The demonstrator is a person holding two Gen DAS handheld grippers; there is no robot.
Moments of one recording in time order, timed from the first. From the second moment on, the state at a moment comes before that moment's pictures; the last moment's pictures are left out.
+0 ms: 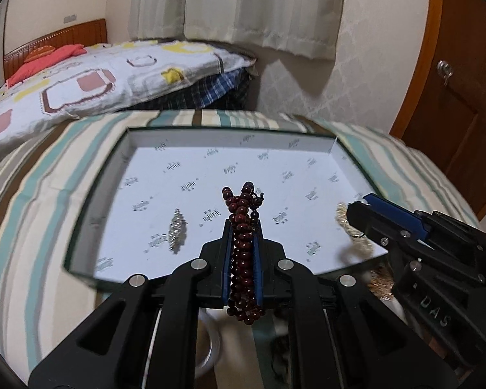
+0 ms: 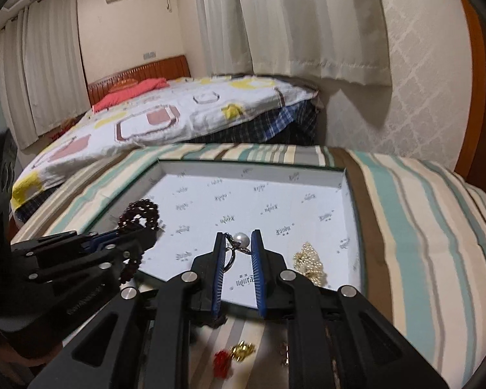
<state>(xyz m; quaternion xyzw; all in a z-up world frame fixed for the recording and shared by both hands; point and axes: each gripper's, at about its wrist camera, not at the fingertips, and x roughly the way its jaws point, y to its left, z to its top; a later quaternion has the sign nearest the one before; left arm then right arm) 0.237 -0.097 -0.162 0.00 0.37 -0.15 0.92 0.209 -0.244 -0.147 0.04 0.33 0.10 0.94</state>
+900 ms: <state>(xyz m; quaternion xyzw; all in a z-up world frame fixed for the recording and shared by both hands) 0.264 -0.101 -0.190 -0.01 0.42 -0.14 0.90 0.239 -0.254 -0.175 0.06 0.39 0.09 0.91</state>
